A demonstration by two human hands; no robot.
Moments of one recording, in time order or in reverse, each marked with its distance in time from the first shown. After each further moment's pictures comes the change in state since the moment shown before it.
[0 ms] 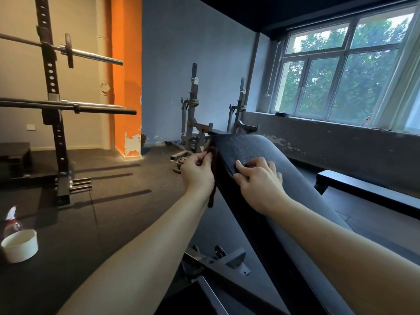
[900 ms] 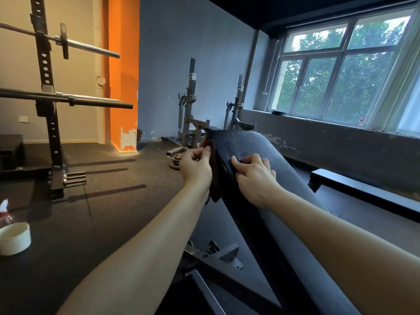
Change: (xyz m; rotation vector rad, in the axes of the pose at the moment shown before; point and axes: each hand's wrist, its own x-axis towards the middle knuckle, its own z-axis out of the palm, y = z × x) left_hand -0.016 0.017 0.003 -0.157 0.014 -0.180; right_hand -0.002 0.003 -0.007 0.048 -0.125 -0.011
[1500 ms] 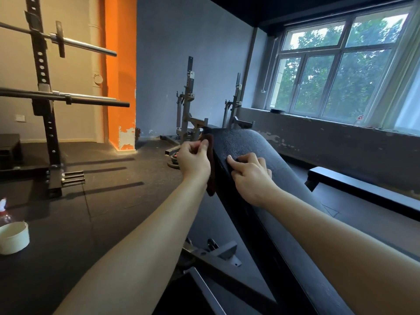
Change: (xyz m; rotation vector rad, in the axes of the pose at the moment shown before) left_hand 0.002 0.010 0.008 0.099 0.048 0.116; right_hand -0.003 0.004 0.002 0.052 0.024 -0.017
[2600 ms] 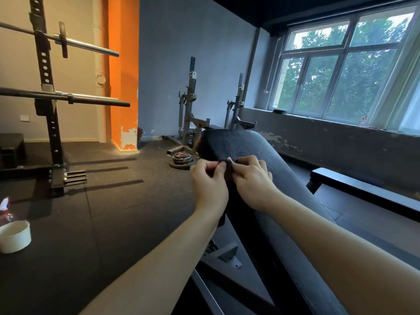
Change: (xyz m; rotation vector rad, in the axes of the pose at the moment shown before) left_hand -0.055 -0.026 -0.003 0.075 -0.121 0.132; right_hand 0.002 0.010 0.005 0.062 0.046 -0.026
